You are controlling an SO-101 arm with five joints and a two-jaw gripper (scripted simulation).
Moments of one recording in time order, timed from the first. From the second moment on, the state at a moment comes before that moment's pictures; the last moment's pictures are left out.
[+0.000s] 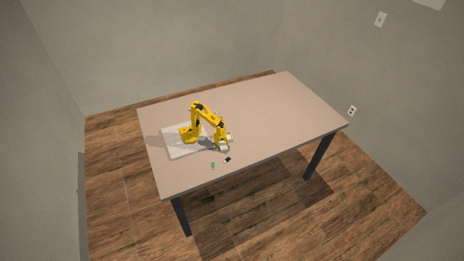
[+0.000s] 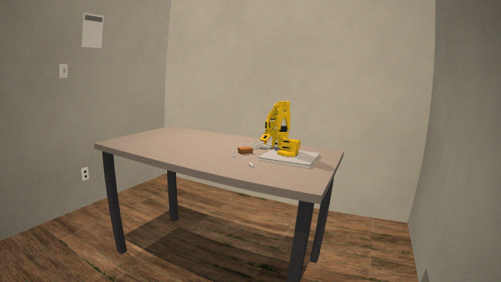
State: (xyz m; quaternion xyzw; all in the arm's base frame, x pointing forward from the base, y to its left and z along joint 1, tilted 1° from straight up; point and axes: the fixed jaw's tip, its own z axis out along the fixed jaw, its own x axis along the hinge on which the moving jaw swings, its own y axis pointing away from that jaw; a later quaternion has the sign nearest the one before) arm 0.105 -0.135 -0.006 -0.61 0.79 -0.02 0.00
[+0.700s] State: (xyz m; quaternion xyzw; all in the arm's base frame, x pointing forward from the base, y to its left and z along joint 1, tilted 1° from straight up) arm 0.105 -0.135 -0.006 -0.61 0.79 -0.02 0.00
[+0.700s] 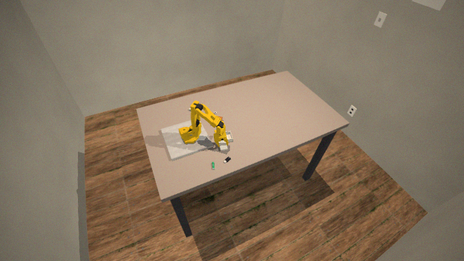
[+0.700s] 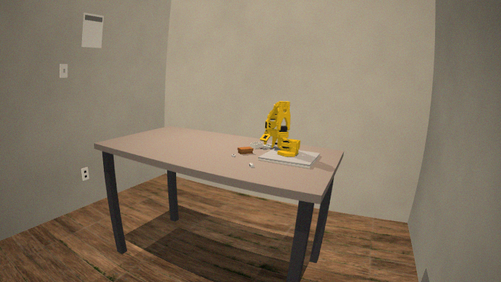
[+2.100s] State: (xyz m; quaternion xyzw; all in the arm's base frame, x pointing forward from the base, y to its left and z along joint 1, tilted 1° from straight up) arm 0.102 -0.131 -0.006 -0.61 0.80 0.00 0.00
